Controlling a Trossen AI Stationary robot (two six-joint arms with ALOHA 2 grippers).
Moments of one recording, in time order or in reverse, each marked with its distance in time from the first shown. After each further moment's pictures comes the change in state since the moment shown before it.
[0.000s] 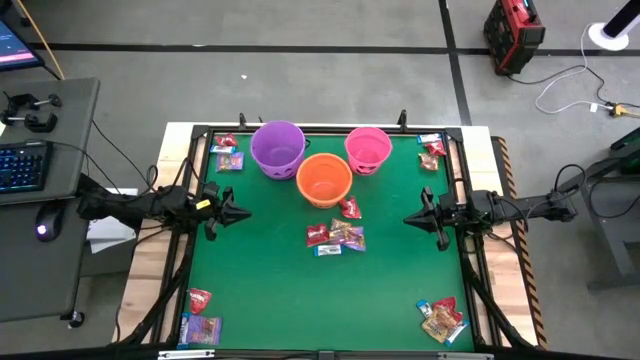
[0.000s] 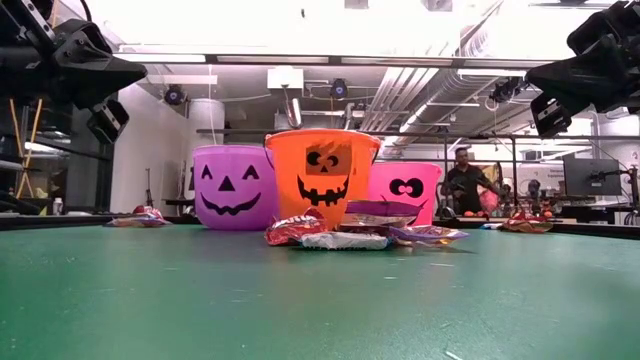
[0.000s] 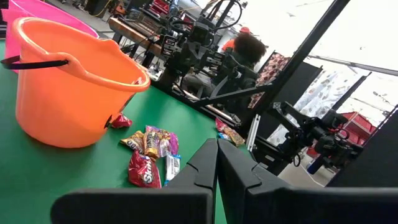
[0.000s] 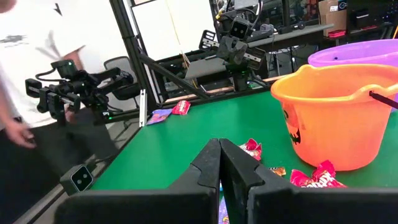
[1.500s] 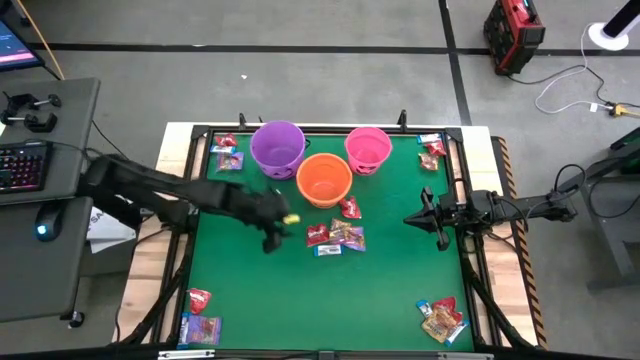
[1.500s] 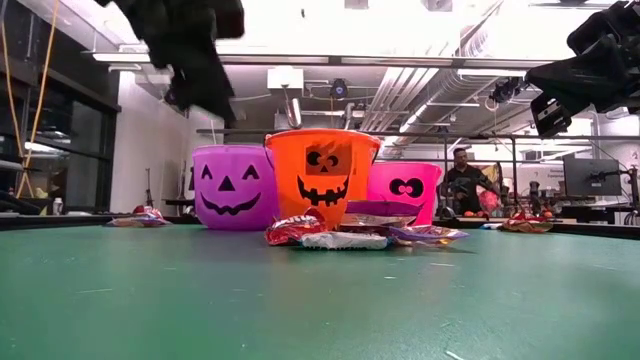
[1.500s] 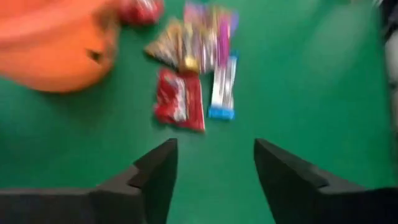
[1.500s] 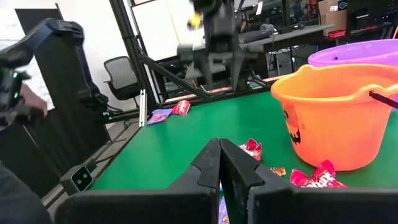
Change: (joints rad) left arm -0.045 1.340 0.877 -0.433 -0.007 0.162; right arm 0.000 0.000 0.000 0.000 0.000 0.000
